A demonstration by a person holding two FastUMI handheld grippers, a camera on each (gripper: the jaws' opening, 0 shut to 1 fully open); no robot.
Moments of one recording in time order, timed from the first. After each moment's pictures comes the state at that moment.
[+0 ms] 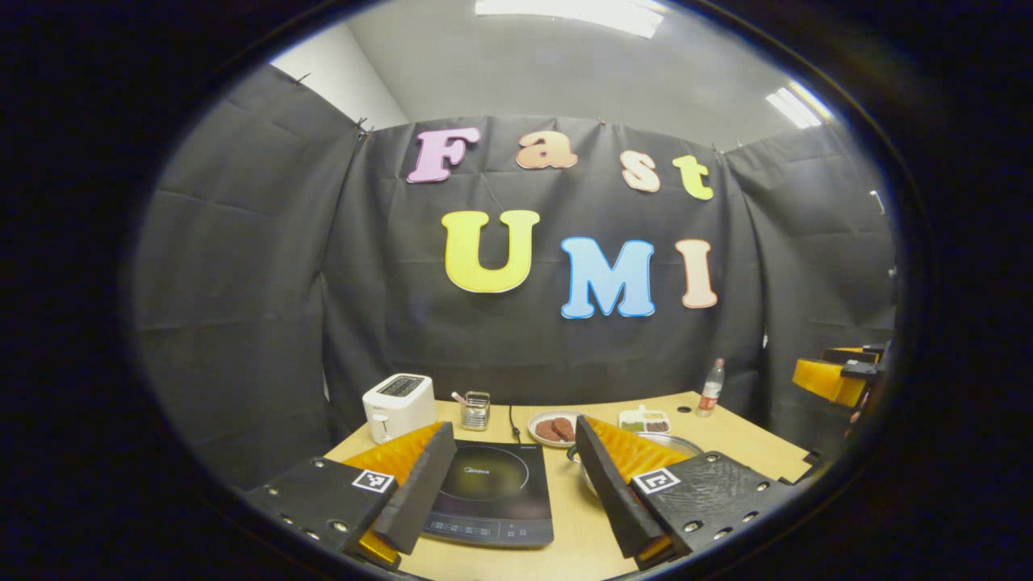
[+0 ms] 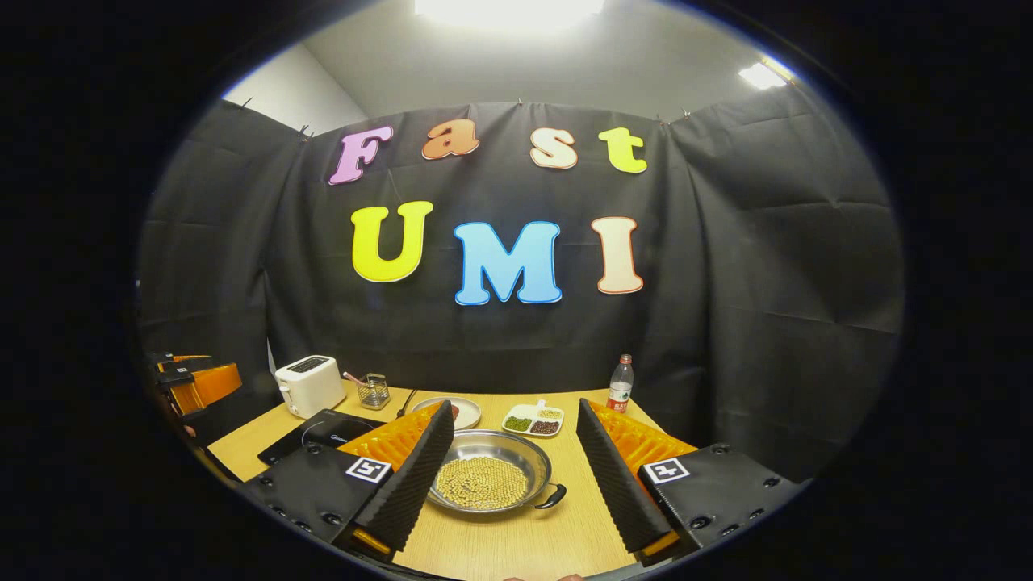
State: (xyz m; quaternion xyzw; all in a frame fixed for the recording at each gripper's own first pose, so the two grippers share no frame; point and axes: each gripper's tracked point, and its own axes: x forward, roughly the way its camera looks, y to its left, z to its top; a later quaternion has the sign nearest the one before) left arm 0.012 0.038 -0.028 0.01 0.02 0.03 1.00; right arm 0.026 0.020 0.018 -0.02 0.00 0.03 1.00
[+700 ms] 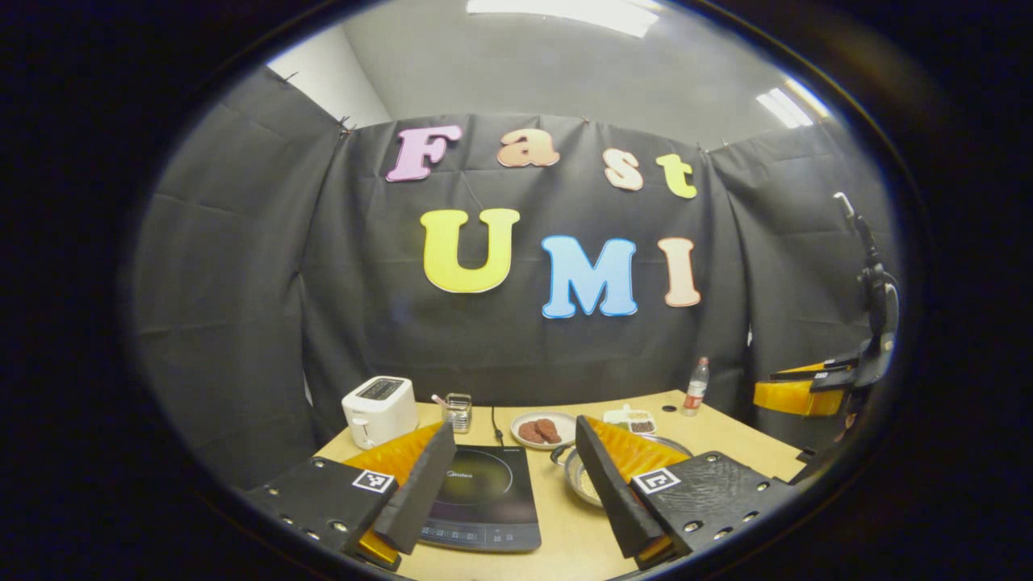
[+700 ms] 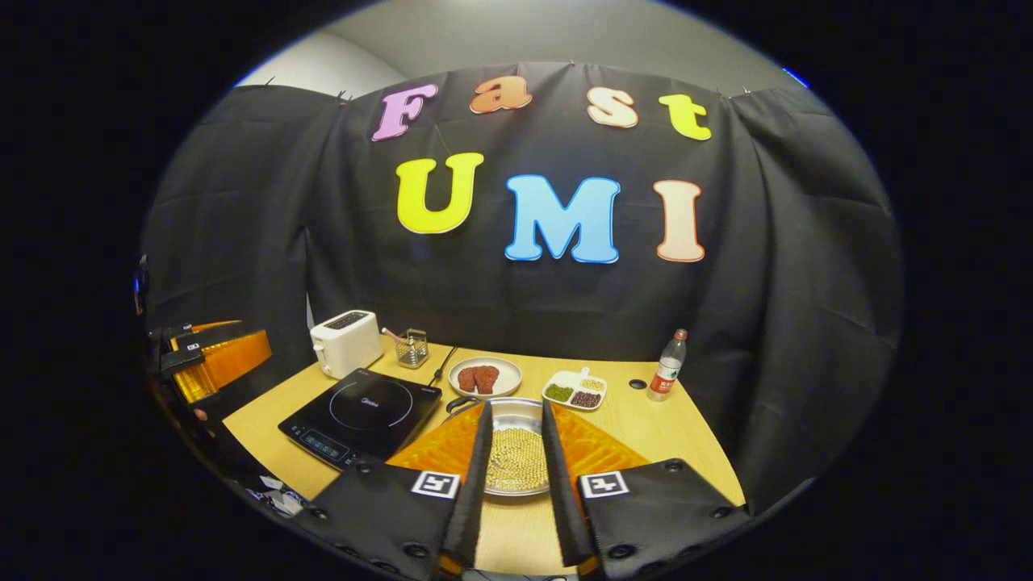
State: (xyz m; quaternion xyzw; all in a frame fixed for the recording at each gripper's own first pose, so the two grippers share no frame) left arm 0.025 0.020 -0.024 0.01 0.02 0.00 1.00; right arm 0.052 0.057 -0.014 -0.06 0.11 0.12 0.98
